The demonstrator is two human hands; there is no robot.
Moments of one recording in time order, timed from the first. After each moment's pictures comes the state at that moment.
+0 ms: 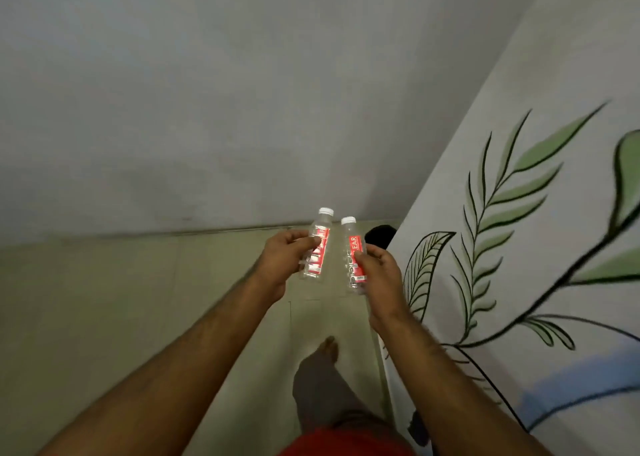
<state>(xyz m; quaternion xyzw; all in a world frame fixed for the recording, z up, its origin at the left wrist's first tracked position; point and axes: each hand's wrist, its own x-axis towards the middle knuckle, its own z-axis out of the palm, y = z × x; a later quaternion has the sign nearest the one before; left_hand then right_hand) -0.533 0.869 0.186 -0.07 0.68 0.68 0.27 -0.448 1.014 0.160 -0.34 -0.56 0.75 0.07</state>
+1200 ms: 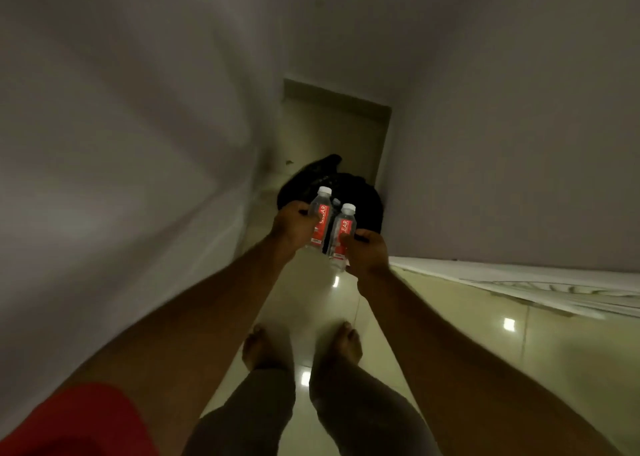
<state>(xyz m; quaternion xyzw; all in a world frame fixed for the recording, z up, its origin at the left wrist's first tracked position) -0.956 1.294 -0.292 0.33 0.73 0.16 0.58 -0.826 1.247 -0.298 -0.79 -0.15 0.55 0.23</state>
